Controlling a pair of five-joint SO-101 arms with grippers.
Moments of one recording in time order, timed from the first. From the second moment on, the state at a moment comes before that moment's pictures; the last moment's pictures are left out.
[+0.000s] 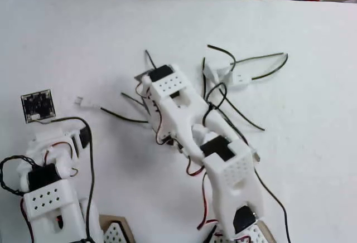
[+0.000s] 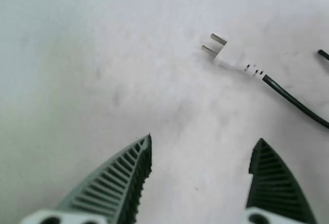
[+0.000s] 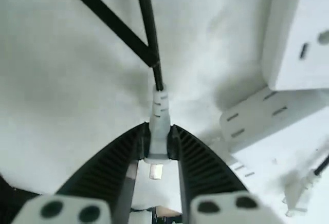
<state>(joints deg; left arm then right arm) -29.1 -66.2 78.2 49.4 -6.8 -34.0 29.6 -13.6 97.0 5.0</state>
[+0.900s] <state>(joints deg) -29.1 -66.2 78.2 49.4 -6.8 -32.1 -35.6 18.5 84.4 3.8</state>
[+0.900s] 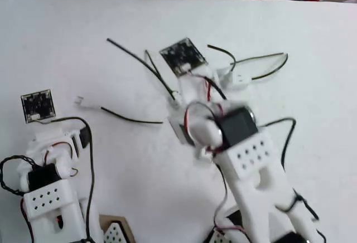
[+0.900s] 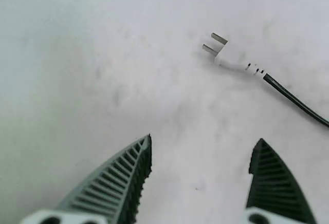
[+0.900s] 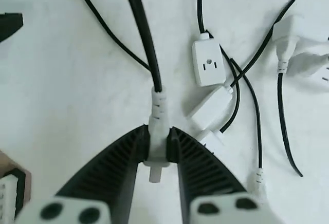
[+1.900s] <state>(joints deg) 13.2 -66.2 66.4 43.6 2.6 -40.1 -72.6 71.4 37.5 -2.5</state>
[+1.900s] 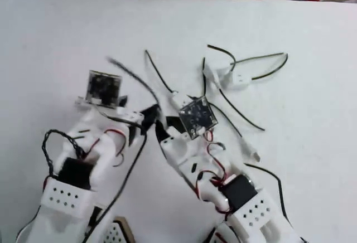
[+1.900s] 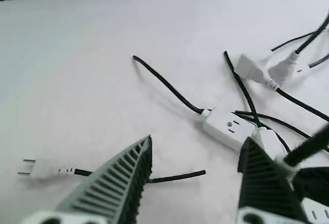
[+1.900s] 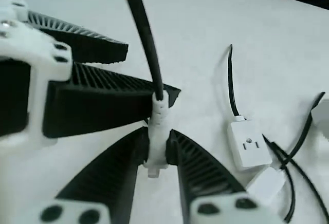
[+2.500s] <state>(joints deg) 13.5 -66.9 66.1 44.0 0.2 -29.6 -74.3 72.7 36.7 -2.4</state>
